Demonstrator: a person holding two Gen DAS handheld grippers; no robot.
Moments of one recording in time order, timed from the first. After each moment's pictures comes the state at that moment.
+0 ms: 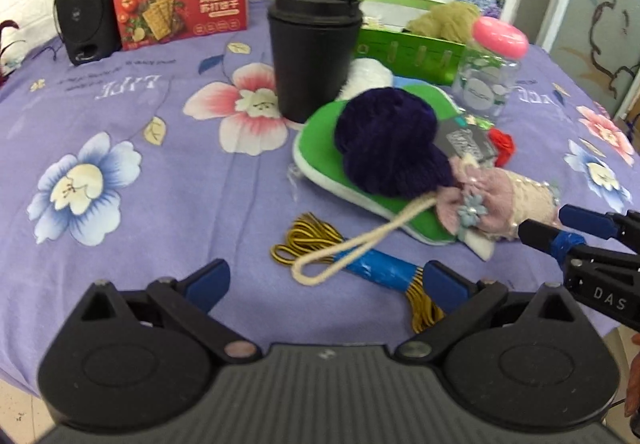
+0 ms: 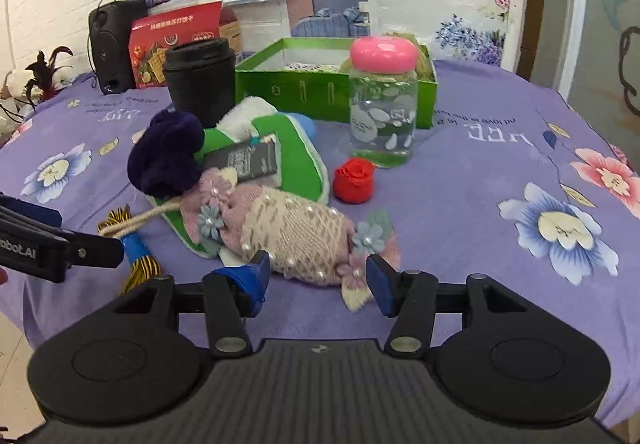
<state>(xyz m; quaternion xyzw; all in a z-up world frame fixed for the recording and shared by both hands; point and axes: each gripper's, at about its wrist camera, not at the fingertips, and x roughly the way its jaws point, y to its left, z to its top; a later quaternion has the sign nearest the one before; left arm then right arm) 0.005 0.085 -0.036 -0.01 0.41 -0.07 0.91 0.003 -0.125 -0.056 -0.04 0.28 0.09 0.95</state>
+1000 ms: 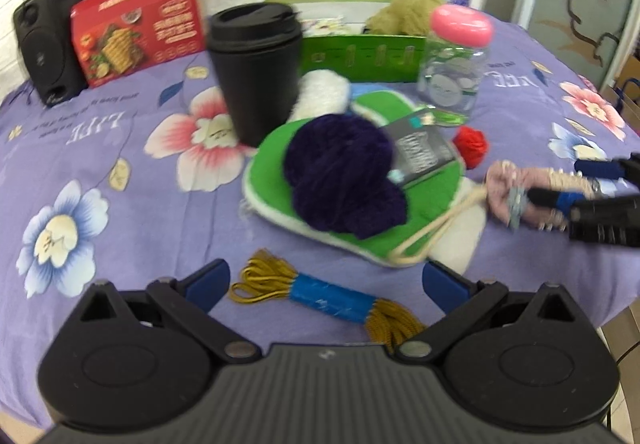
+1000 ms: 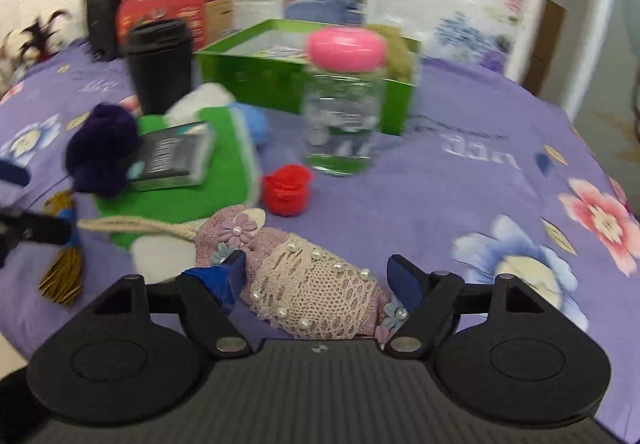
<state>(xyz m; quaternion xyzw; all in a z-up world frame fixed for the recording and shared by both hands) 0.018 0.043 -0.026 0.04 0.40 -0.11 0.91 0.033 -0.190 -0.043 -0.08 0.31 0.05 0.95</state>
